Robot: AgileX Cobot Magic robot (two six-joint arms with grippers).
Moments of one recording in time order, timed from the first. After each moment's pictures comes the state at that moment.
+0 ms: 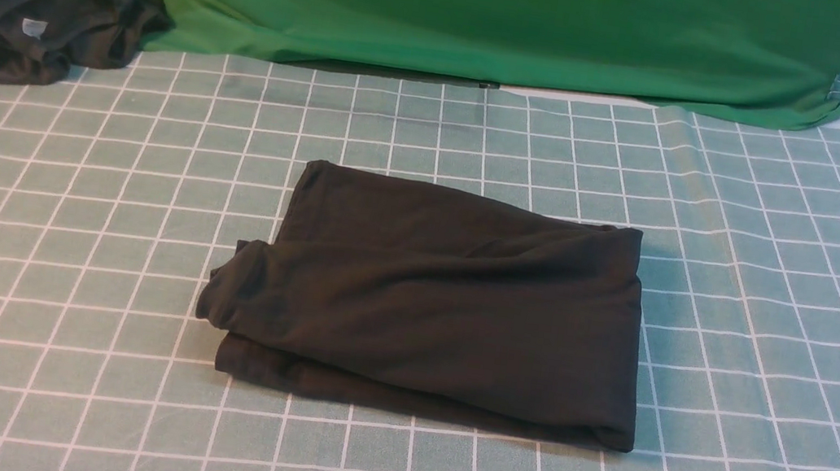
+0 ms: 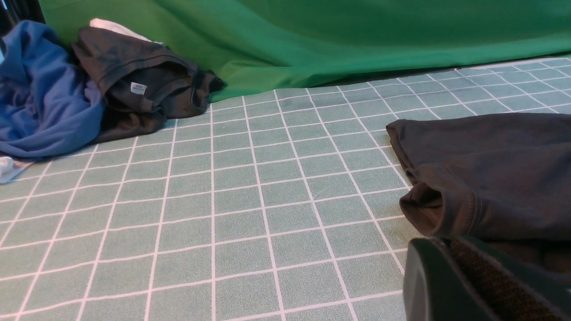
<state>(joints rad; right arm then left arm) 0.23 0.01 -0.35 0.04 -0.03 -0.08 -0.04 0.00 0.00 -0.05 0.24 0.13</state>
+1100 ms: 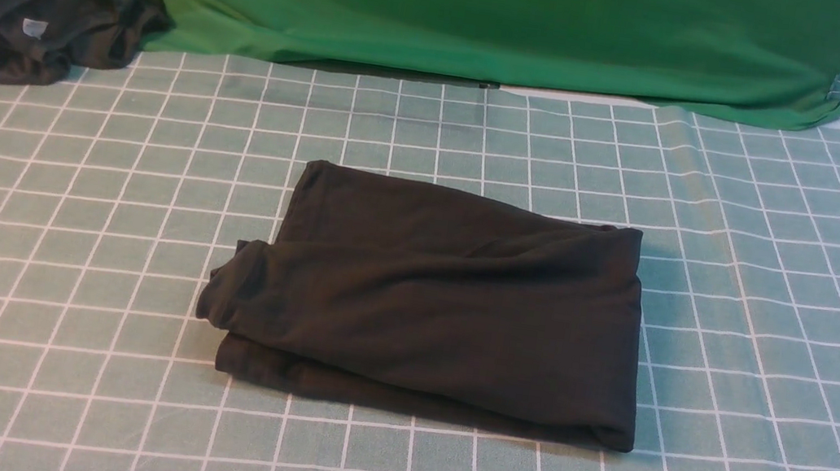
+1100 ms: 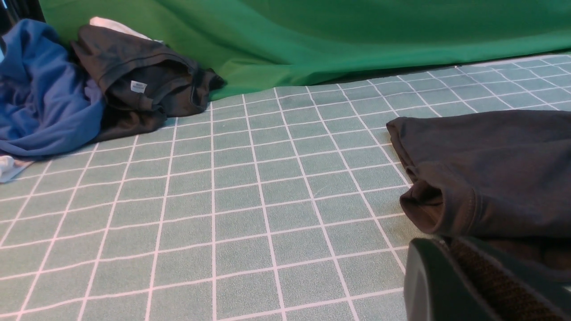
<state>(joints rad) -0.03 0.00 0.01 0.04 0.25 -0.18 -0.04 0.00 0.00 -0.05 0.24 0.13</state>
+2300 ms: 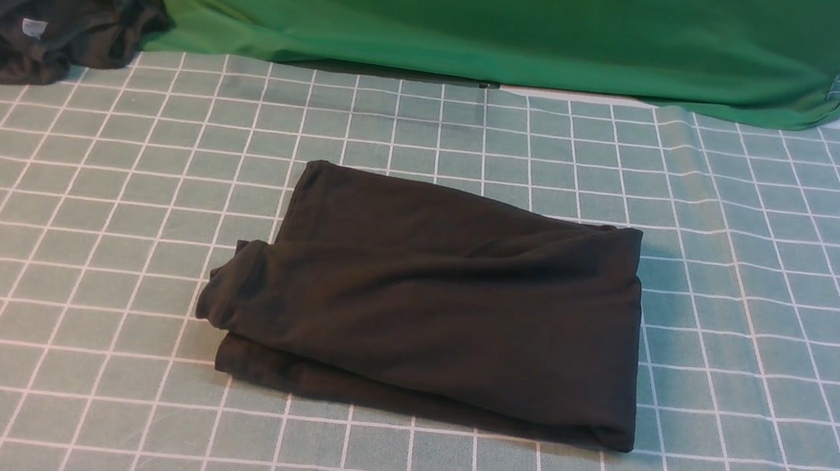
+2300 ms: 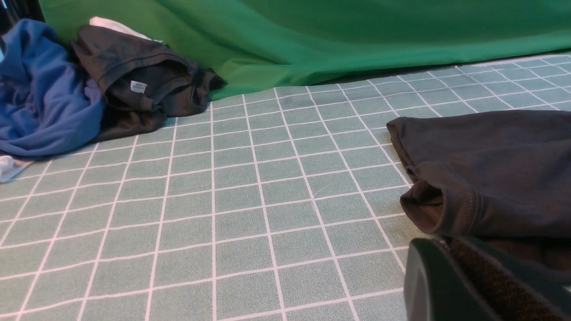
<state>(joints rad) 0.03 0.00 0.01 0.04 0.25 -0.13 -0.04 0.00 0.00 -0.05 0.24 0.13</state>
